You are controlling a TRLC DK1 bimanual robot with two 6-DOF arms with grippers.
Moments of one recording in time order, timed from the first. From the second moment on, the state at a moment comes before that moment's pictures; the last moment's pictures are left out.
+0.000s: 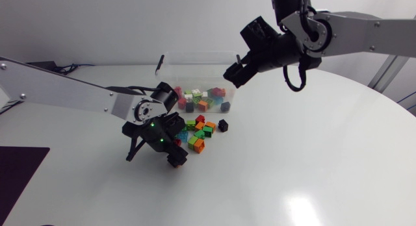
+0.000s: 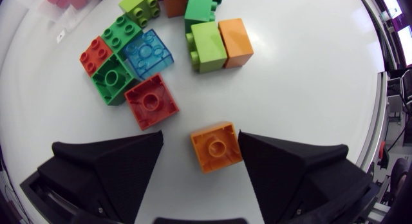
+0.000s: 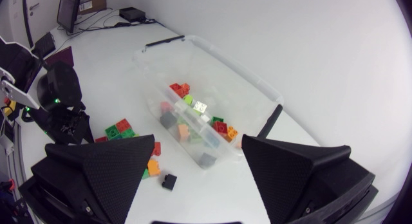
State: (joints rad) left arm -0.49 1.93 1.11 -0.53 0.13 0.25; right arm 0.38 1.71 1.37 -0.32 -0.19 -0.38
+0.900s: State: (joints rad) left arm -0.52 1.79 1.19 -0.73 0.13 0.23; right arm 0.45 1.96 1.25 -0.31 -0.06 -0.28
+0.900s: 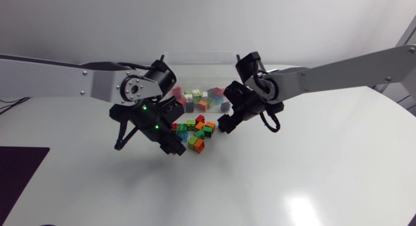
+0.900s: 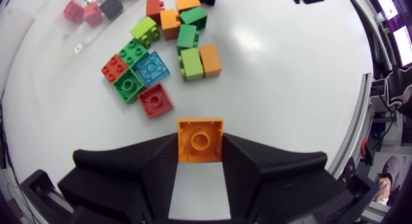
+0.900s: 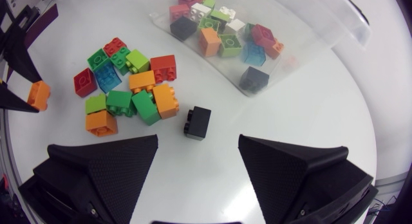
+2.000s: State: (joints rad) left arm -0.43 1.69 1.48 -0.60 0.20 0.24; right arm 0.45 2.22 1.48 -0.41 -0.01 -0.21
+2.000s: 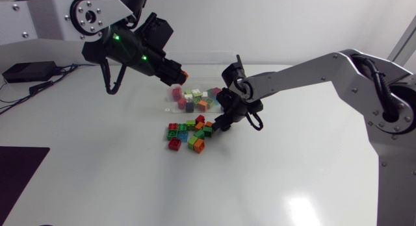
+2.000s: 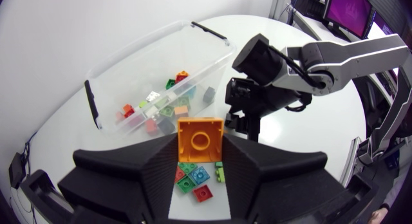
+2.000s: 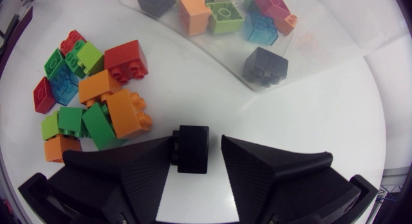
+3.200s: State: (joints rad) left arm -0.28 1.93 1.62 -0.19 0.24 0.24; right arm 0.44 1.70 1.31 -0.48 -0.02 -0.21
